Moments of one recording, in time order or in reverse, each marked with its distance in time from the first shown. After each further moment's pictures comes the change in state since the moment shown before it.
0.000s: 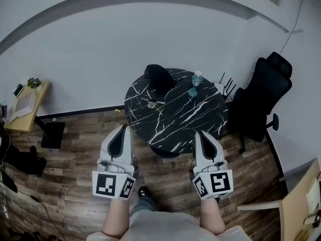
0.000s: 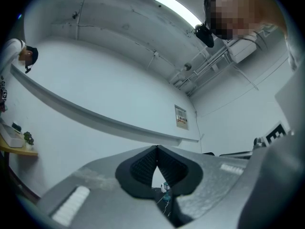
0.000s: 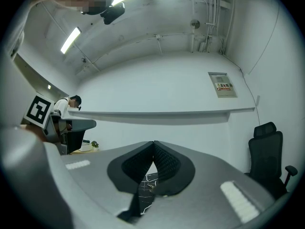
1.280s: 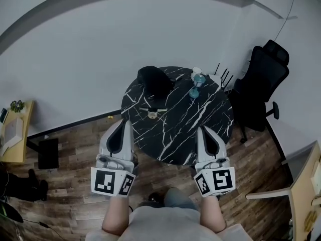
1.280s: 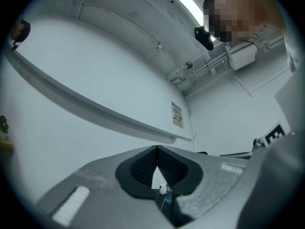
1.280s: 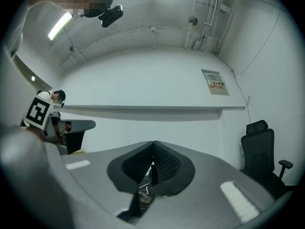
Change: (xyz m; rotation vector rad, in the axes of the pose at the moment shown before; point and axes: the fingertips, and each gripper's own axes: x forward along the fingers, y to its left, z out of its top) left arm 0.124 0.107 -0.044 -0.057 0.031 -0.162; right arm 0.133 0.000 -0.036 0.004 0.026 -0.171
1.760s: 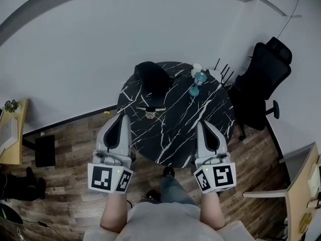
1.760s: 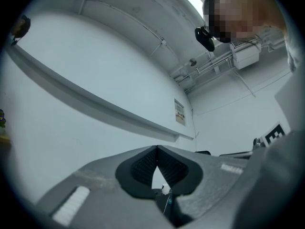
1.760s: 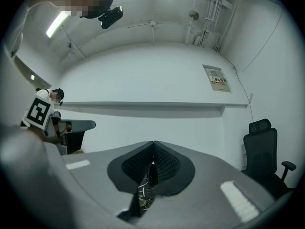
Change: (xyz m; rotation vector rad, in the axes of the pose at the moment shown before) left arm 0.048 0.026 -0.023 -0.027 0.025 0.011; right arm 0.051 -0.021 -0.012 -0.008 0.033 0.003
